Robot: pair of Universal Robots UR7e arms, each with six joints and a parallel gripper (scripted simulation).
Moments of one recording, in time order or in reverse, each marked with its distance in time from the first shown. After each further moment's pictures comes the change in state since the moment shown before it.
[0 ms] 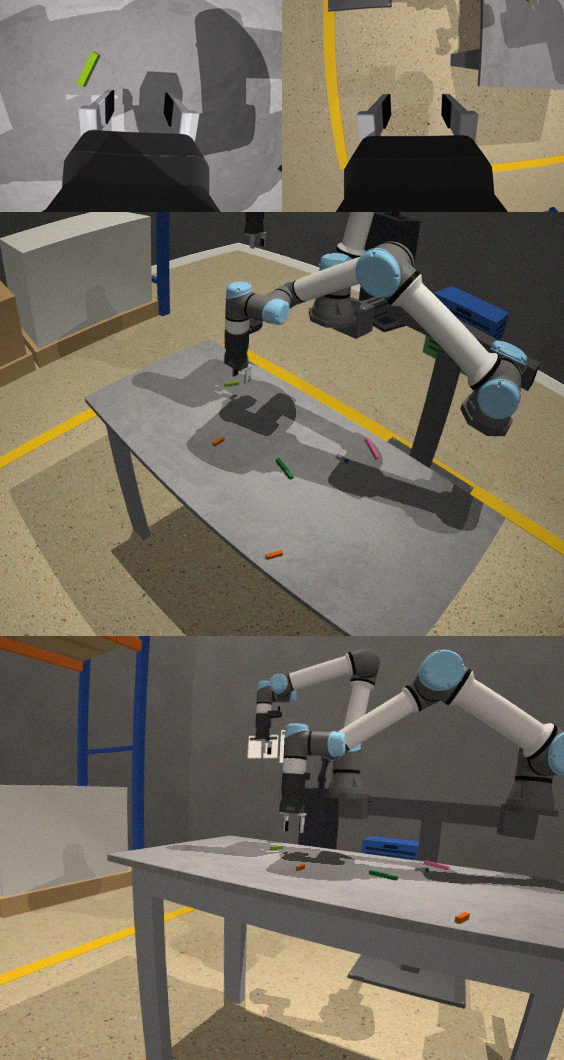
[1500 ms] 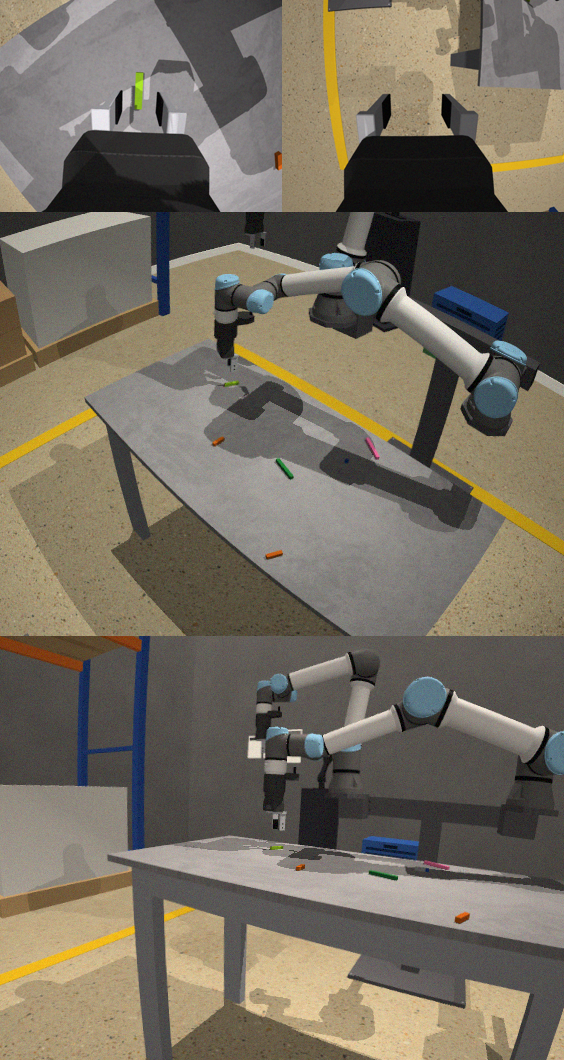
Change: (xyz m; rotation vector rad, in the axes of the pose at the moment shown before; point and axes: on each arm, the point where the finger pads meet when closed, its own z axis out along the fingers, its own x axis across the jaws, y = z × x) left arm -0.072 -0.026 0.002 0.003 0.003 0.473; right arm 0.000 0.000 0.000 0.000 0.000 0.000
